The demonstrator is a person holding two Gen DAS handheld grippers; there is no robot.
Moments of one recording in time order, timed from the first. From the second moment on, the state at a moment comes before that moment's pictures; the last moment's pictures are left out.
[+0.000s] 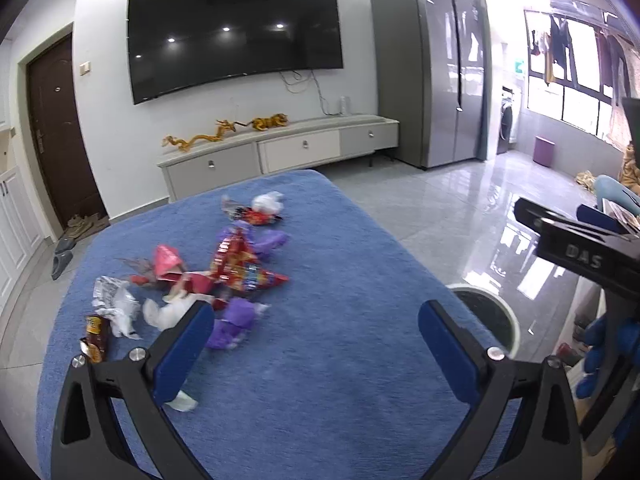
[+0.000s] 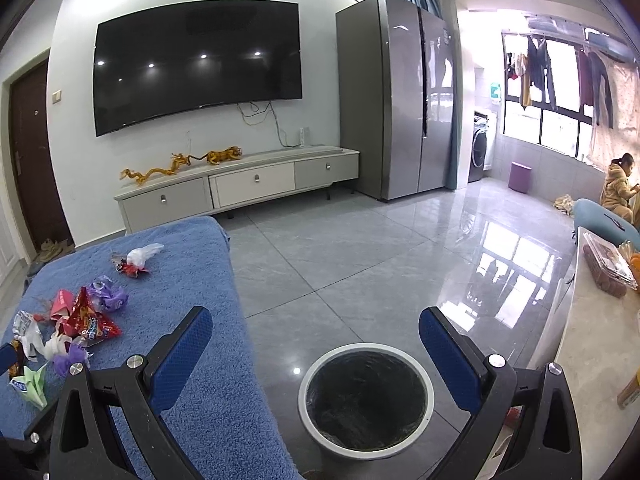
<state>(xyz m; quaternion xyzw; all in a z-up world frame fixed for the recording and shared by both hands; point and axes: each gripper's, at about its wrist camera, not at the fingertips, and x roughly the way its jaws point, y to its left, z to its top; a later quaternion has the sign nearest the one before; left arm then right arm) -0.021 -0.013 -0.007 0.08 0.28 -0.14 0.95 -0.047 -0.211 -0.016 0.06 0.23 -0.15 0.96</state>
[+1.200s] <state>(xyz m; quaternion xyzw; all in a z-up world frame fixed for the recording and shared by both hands) 0.037 0.129 -0.075 0.02 0.40 -0.13 0.90 0.081 -0.044 -0.097 0.09 0.43 0.31 0.84</state>
